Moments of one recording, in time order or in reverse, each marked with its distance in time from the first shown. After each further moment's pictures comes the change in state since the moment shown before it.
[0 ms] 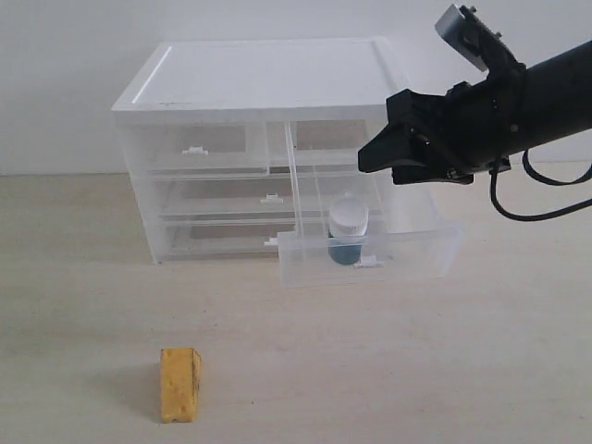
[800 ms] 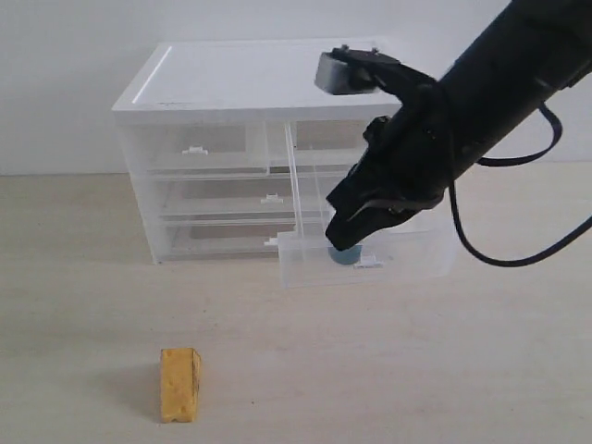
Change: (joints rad) left arm 0.000 0.000 0.000 0.000 0.000 0.000; right arm 0.257 0.000 -0.150 -0.489 0.235 0.098
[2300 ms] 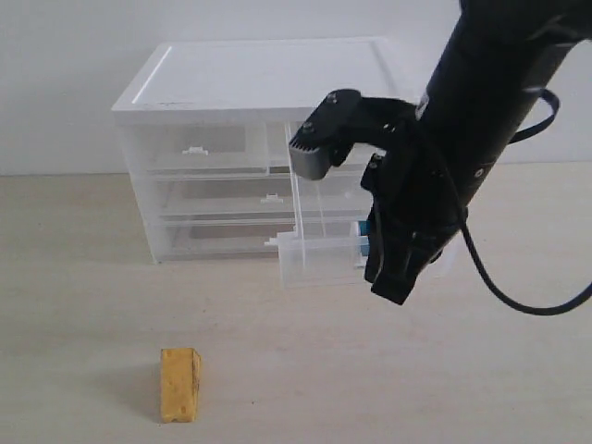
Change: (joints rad) left arm 0.000 0.000 0.000 0.000 0.000 0.000; right arm 0.171 -0.015 -0.023 -0.438 0.094 -0.012
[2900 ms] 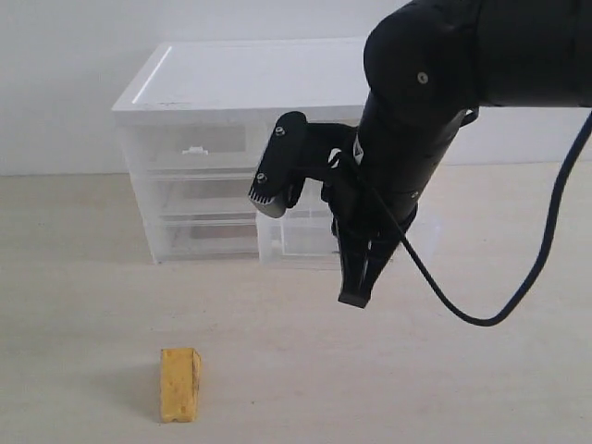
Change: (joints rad) left arm 0.000 0.000 0.000 0.000 0.000 0.000; right arm 0.120 0.082 0.002 -0.378 -0.225 0.177
